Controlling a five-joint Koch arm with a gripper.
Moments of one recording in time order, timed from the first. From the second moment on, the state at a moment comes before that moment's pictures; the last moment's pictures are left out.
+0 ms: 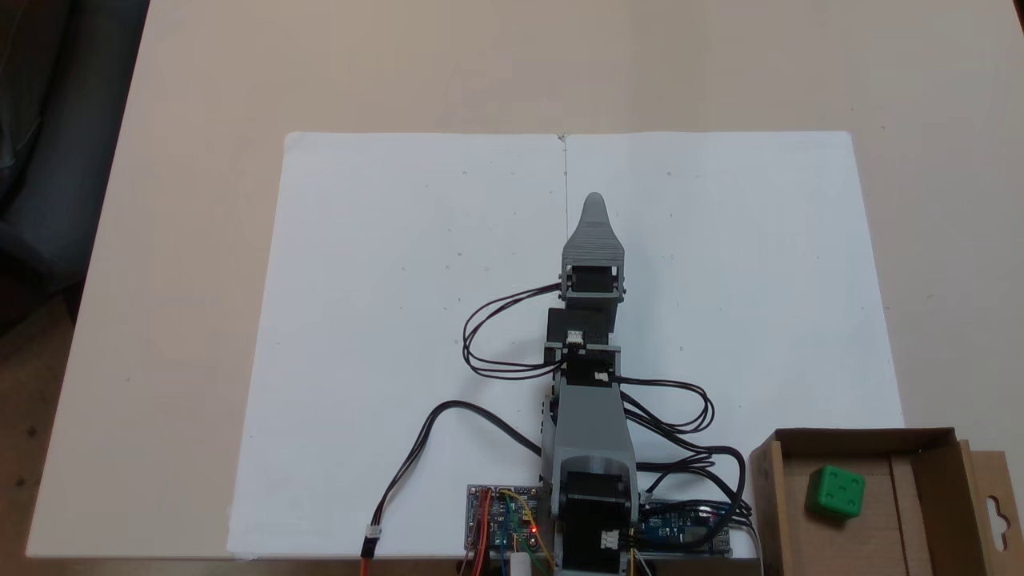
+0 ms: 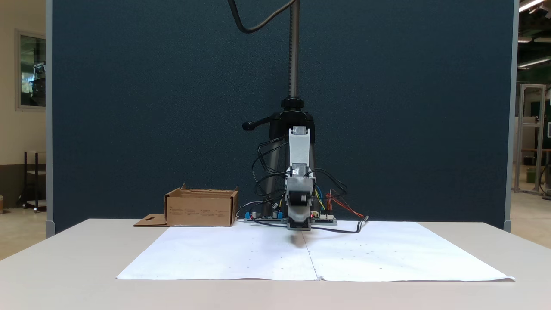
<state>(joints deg) 3.0 125.9 175.6 -64.3 -1.8</state>
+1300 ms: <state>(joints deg) 2.5 129.1 175.6 -93.8 -1.8</state>
